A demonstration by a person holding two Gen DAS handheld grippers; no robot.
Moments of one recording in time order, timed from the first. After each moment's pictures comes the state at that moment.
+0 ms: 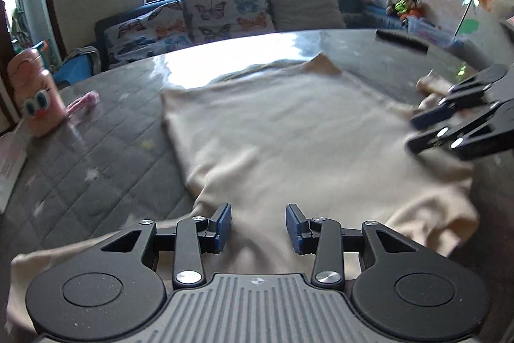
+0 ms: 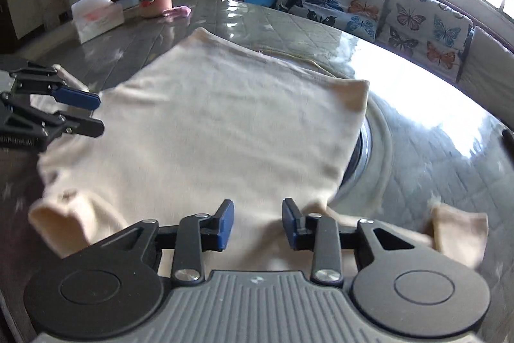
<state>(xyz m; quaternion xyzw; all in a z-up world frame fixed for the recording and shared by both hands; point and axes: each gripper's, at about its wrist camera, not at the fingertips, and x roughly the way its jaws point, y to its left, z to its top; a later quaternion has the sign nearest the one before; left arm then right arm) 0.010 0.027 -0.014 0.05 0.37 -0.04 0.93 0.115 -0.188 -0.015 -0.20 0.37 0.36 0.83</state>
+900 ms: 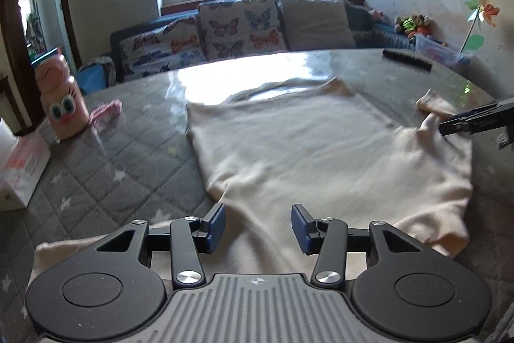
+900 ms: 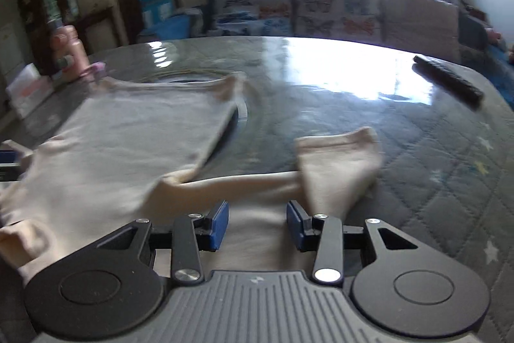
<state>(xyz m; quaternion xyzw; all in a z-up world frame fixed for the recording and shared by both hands) -0.011 0.031 0.010 0.04 0.34 -0.03 0.94 0.147 -0.302 -0.019 -0.05 0.38 0.23 0.89</state>
